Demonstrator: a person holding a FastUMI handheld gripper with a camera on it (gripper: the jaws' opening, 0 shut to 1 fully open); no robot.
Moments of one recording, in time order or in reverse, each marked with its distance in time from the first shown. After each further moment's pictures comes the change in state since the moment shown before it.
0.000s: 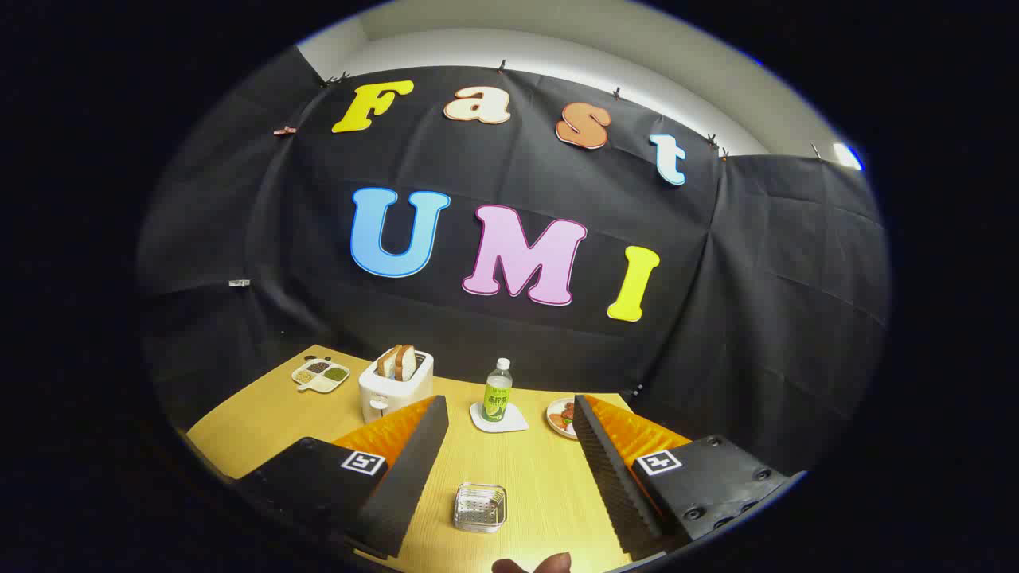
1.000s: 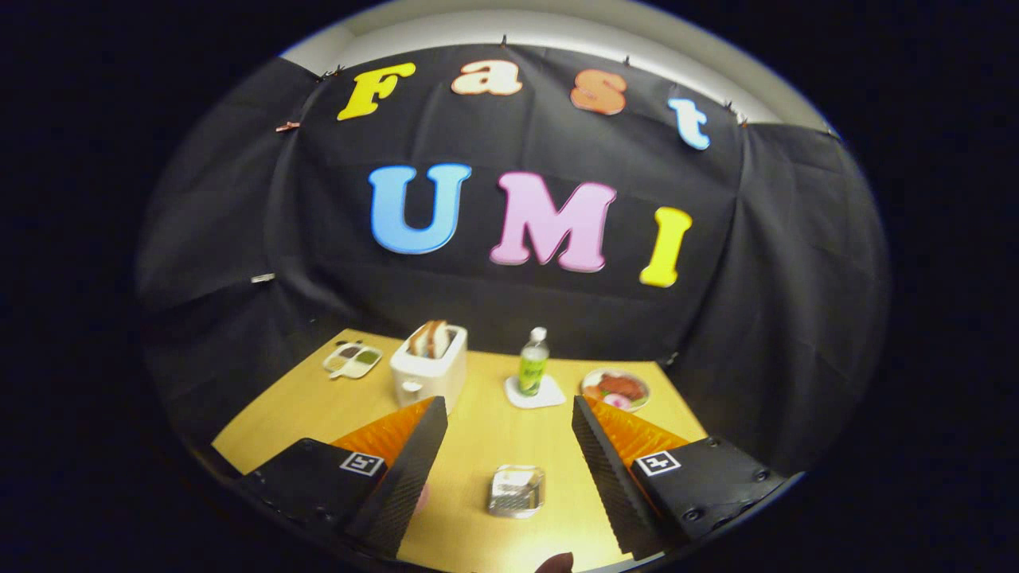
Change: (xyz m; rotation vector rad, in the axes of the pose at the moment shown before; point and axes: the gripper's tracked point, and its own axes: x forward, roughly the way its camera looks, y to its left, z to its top) arm 0.005 0.073 -0.047 0.129 0.264 0.231
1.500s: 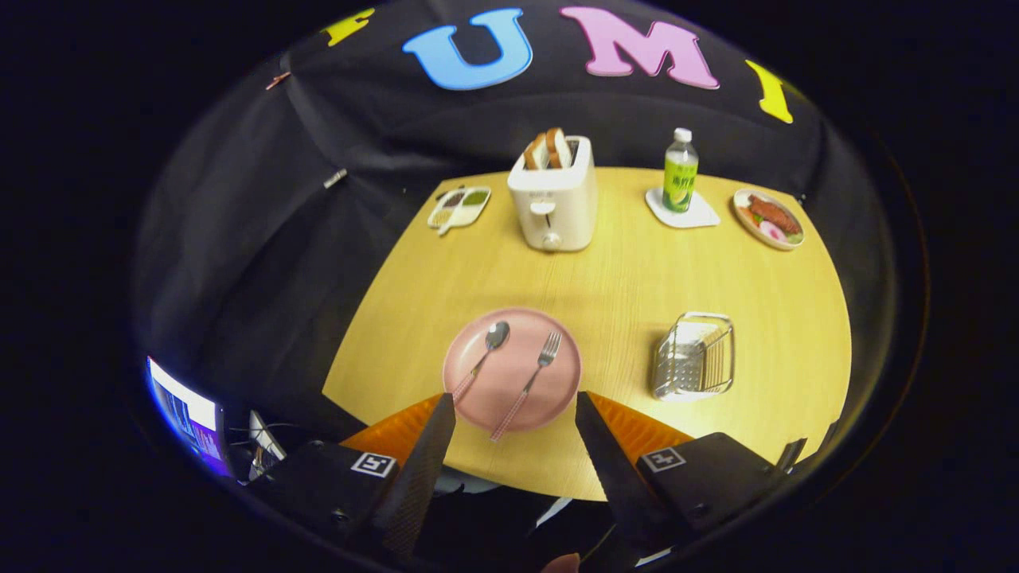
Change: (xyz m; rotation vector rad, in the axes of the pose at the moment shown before) arm 0.025 0.118 -0.153 0.122 0.649 0.289
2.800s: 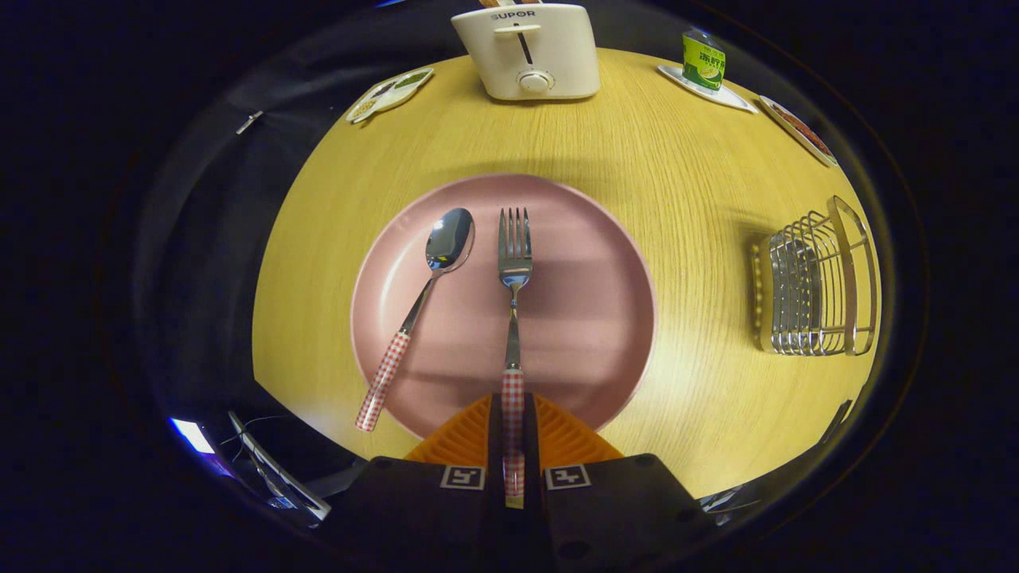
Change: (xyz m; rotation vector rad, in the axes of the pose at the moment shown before) arm 0.139 -0.012 -0.062 0.095 0.264 -0.089
